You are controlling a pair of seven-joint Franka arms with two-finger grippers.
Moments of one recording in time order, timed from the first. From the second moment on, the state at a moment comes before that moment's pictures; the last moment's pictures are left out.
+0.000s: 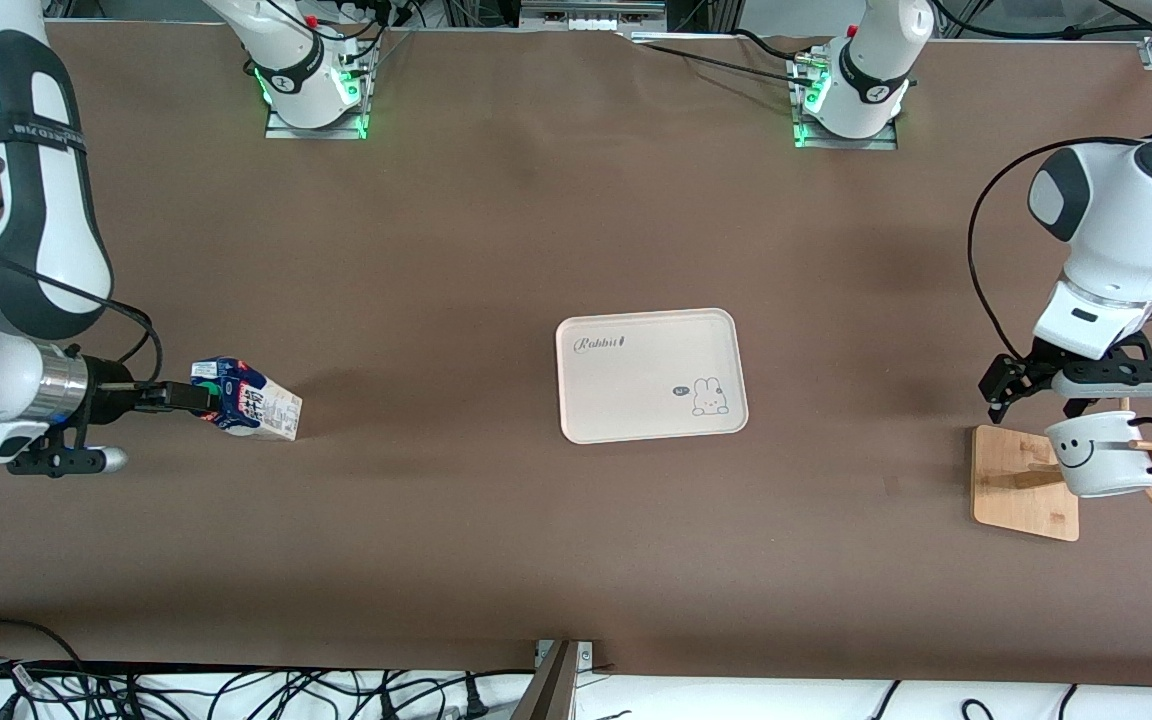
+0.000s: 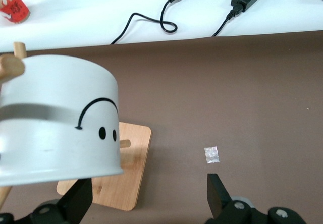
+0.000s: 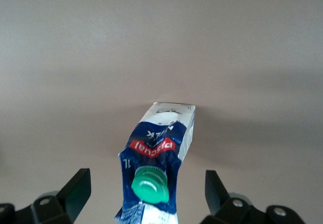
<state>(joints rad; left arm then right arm) 0.02 0.17 0.08 -2.15 0.14 2.83 -0.01 -0.03 0.55 -0.01 -1.42 0.18 1.83 -0.10</state>
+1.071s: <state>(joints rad) 0.04 0.19 0.11 -2.15 0.20 2.92 0.03 0.00 0.57 -0.03 -1.42 0.17 1.74 -0.10</state>
